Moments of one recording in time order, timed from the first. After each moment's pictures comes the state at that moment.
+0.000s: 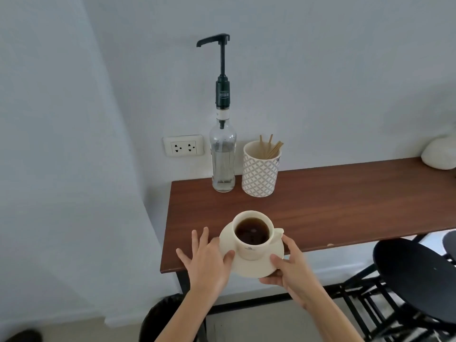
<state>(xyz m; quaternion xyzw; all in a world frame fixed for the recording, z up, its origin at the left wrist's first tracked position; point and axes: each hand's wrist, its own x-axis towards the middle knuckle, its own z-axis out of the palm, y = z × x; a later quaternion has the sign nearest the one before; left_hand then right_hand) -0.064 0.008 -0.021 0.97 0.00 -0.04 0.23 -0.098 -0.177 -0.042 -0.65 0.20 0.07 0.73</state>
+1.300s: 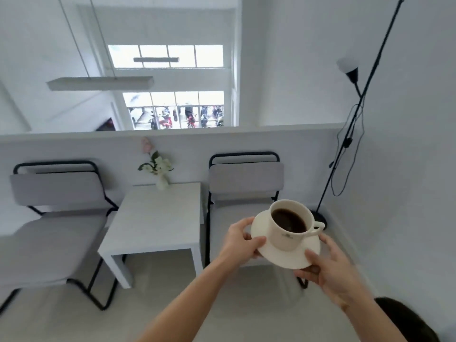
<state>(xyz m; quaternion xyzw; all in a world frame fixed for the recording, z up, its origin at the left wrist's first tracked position) -0.741 0.197 -0.003 0.58 0.50 0.32 0.56 -0.541 0.125 -0.013 -0.57 -0.28 0.55 0.54</state>
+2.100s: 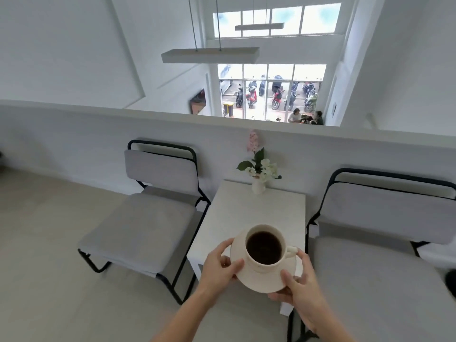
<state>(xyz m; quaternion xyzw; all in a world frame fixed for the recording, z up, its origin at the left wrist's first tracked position) -1.121 0.441 -0.107 0.41 0.65 0.42 0.48 -0.914 0.468 -0.130 -0.52 -0.39 0.67 0.36</state>
